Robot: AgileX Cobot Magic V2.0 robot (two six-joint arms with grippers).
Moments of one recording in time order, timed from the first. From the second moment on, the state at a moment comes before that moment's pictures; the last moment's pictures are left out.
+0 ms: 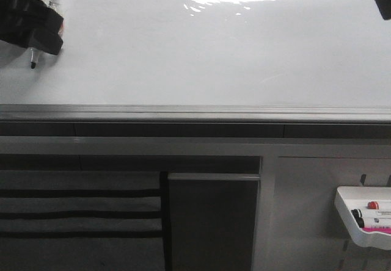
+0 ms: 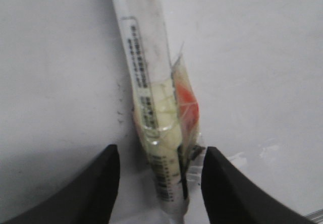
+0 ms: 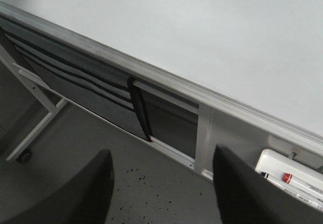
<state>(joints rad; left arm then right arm) -0.28 1.45 -0.90 0.07 0.13 0.03 0.53 0.78 -0.70 0.08 0.55 -0.03</state>
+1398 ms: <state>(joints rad) -0.49 1.12 -0.90 -0.49 0.95 0.78 0.53 0.97 -0.93 0.40 0.93 -0.38</state>
